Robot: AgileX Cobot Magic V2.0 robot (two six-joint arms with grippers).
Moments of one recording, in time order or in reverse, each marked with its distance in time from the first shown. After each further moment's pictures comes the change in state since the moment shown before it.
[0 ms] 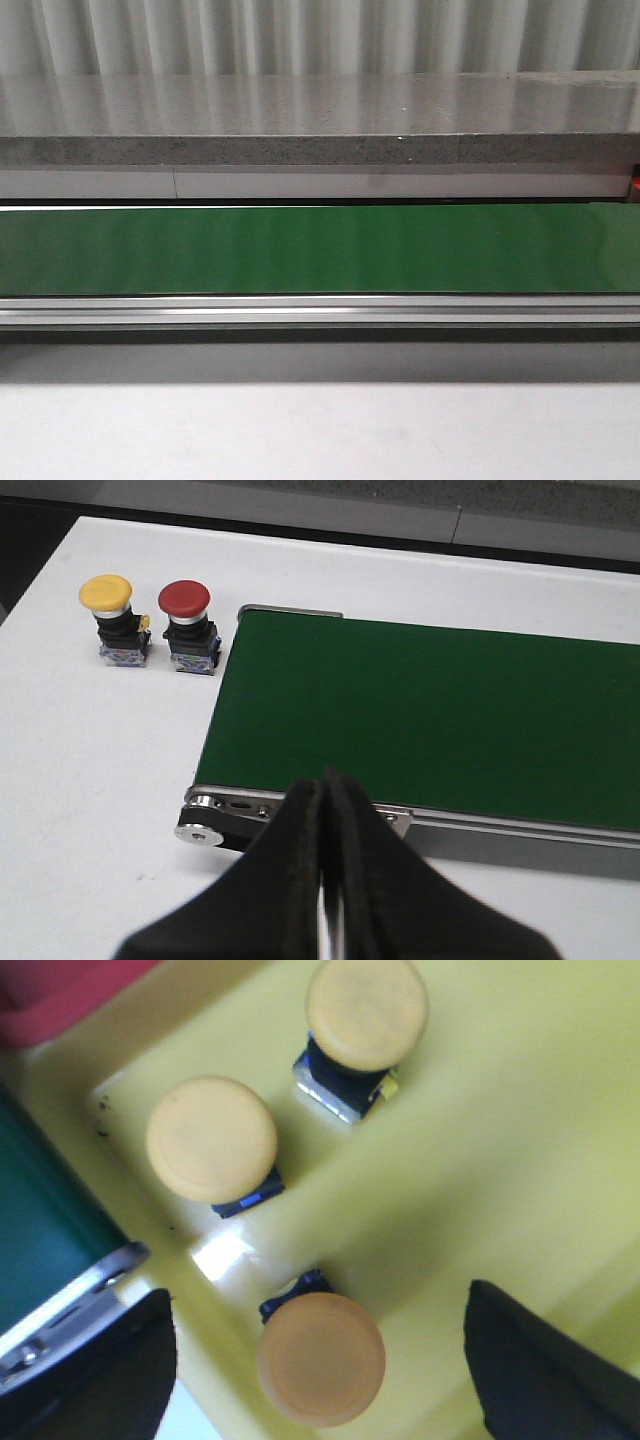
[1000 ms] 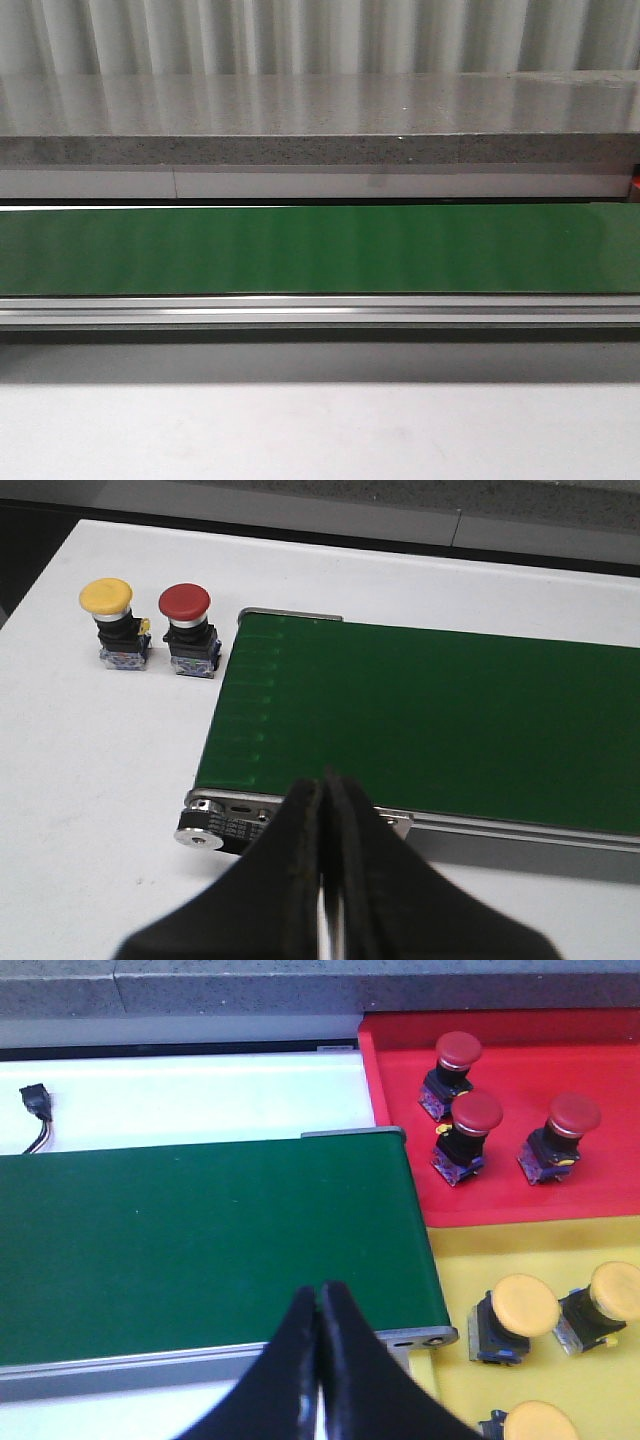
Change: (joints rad) left arm 0.000 0.000 0.000 0.000 -0.004 0.000; right arm 0.485 -0.545 0.016 0.010 0.033 -0.136
